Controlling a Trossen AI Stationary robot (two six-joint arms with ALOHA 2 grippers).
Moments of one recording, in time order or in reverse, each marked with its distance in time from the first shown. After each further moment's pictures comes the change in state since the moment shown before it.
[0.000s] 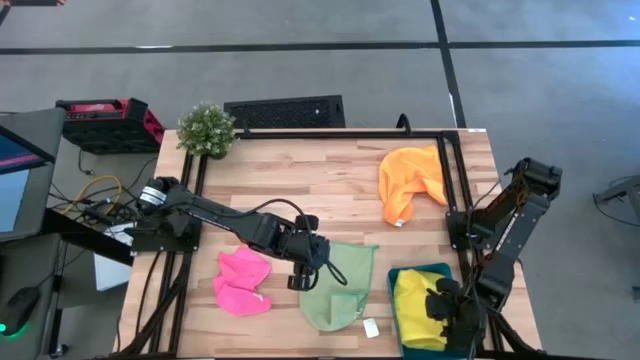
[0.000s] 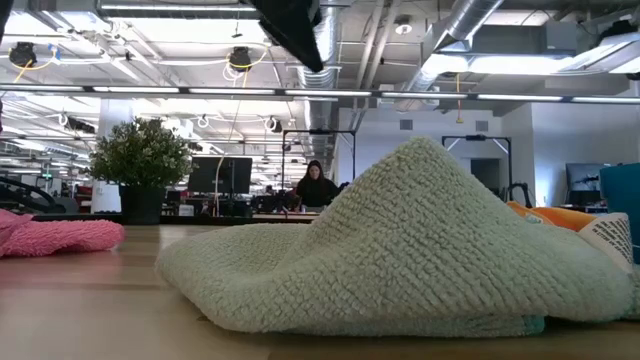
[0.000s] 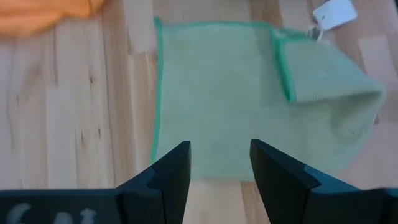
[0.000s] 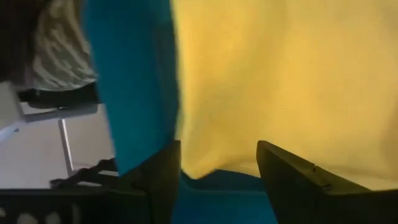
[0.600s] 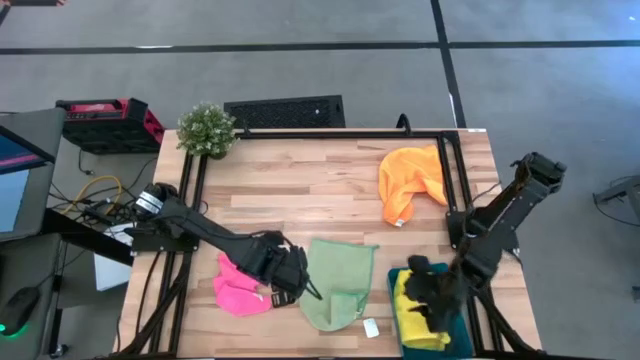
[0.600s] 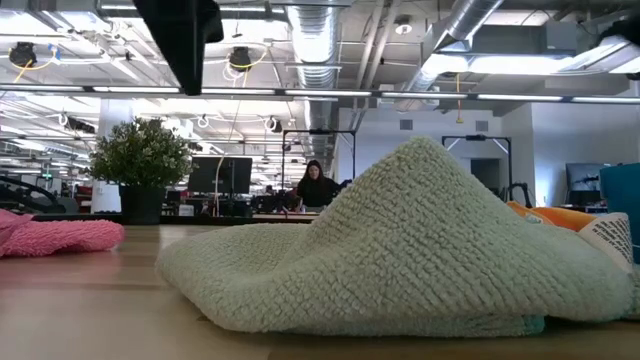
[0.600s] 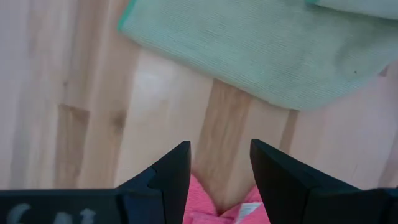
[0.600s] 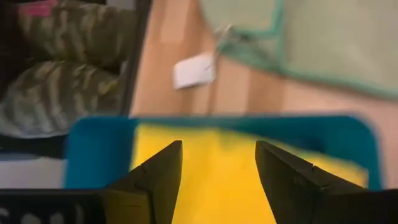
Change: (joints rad) left arm -0.149 0.002 -0.041 -0.261 -0.002 -0.557; right arm -0.230 -0.086 0.041 -0.031 0.211 -0.479
